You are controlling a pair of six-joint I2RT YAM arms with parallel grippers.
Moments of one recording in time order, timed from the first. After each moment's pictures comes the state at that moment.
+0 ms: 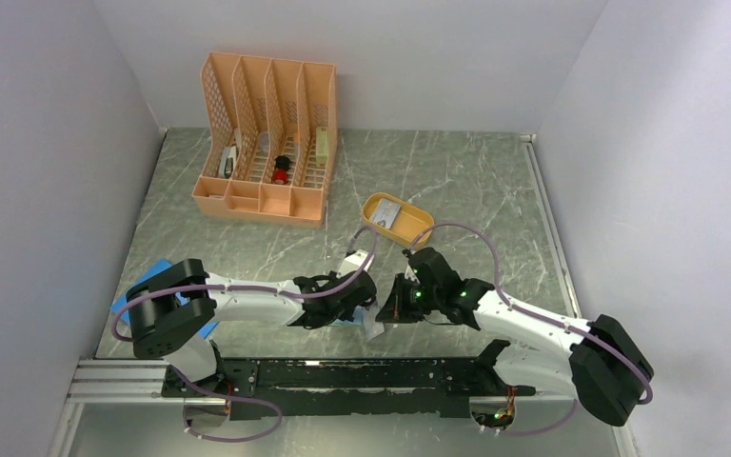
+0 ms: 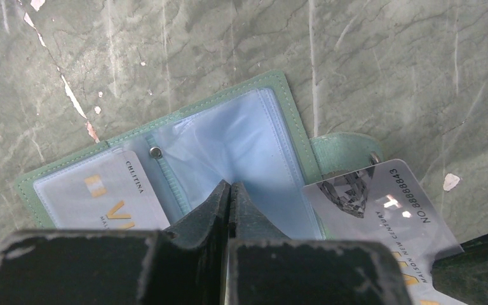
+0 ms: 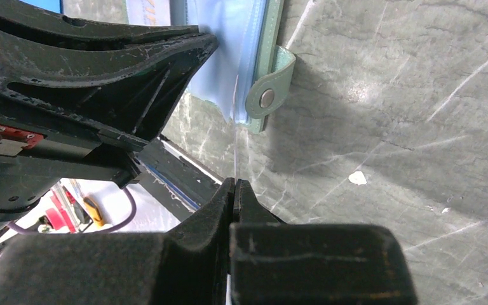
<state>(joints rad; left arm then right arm) -1.19 1.60 0.79 -0.19 -0.45 -0.62 0.78 1.08 0.44 -0.20 -0.32 0.89</state>
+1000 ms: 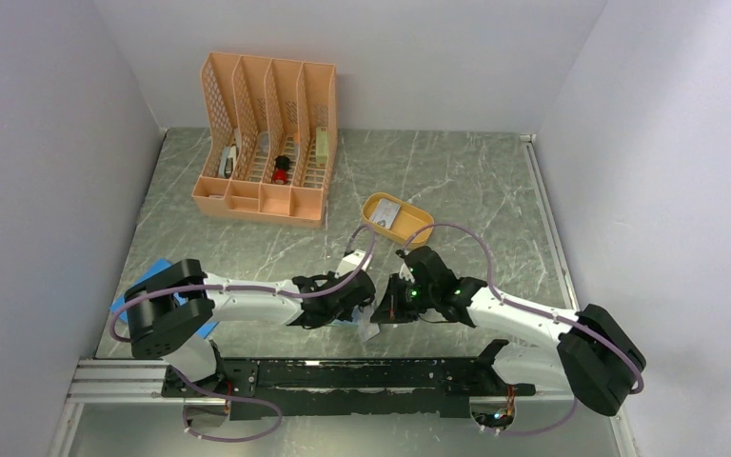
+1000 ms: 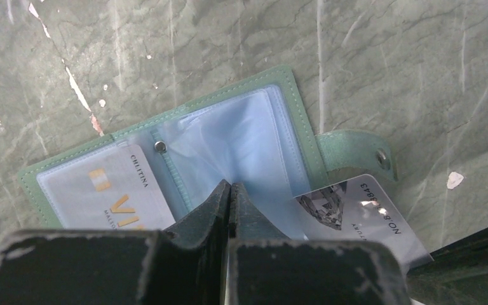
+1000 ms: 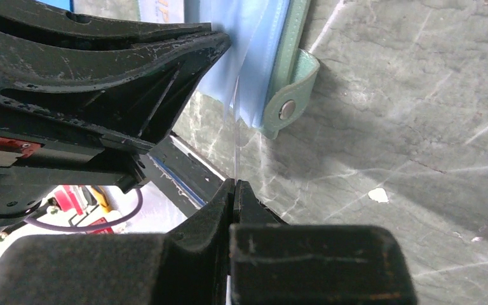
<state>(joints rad) -1.19 1.60 0.79 -0.19 -0.44 -0.63 0.78 1.15 0.44 -0.13 -0.39 0.89</state>
